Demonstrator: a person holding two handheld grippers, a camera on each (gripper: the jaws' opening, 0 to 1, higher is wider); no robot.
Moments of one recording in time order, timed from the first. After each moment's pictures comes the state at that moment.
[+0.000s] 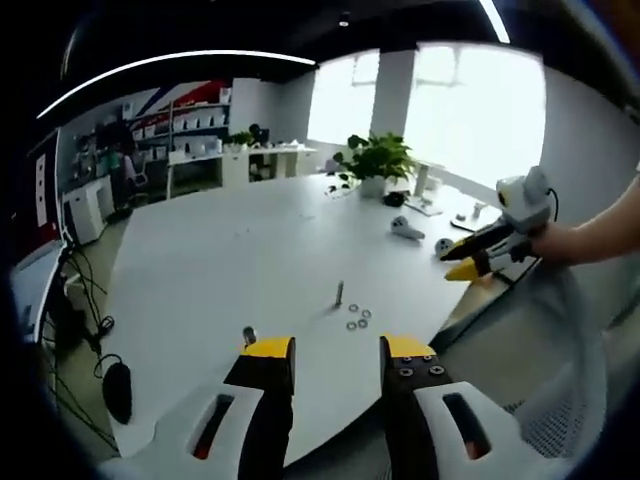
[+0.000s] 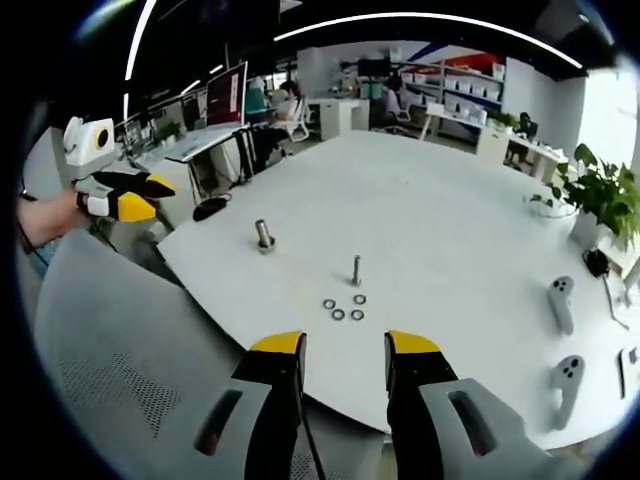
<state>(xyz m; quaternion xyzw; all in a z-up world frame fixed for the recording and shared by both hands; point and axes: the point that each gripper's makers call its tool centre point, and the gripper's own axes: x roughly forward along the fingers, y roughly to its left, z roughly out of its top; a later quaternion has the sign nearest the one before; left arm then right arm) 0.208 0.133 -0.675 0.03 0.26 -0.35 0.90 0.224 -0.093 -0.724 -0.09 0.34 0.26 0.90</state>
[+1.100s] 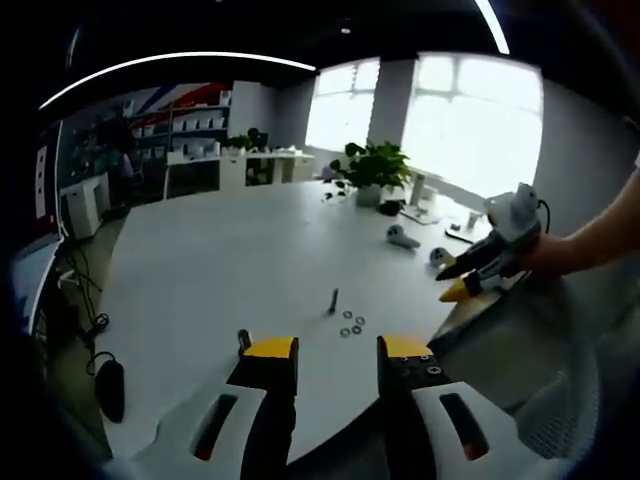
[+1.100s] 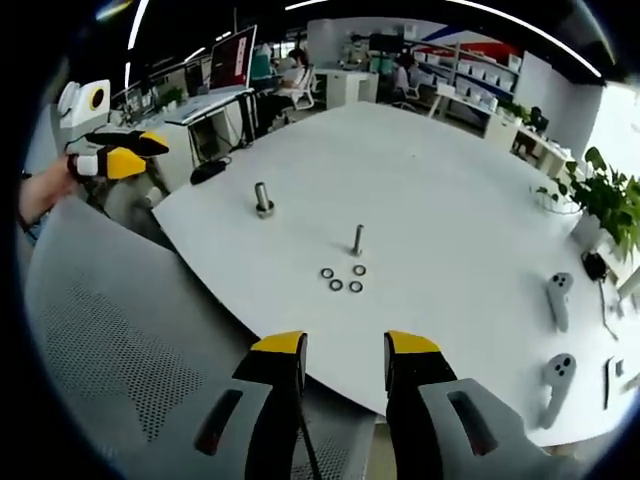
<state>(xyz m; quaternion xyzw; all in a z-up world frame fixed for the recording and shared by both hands) 0.208 0.134 -0.669 0.01 0.24 -0.35 0.90 0.215 -0.096 -0.744 -0.14 0.39 0.26 0.87</state>
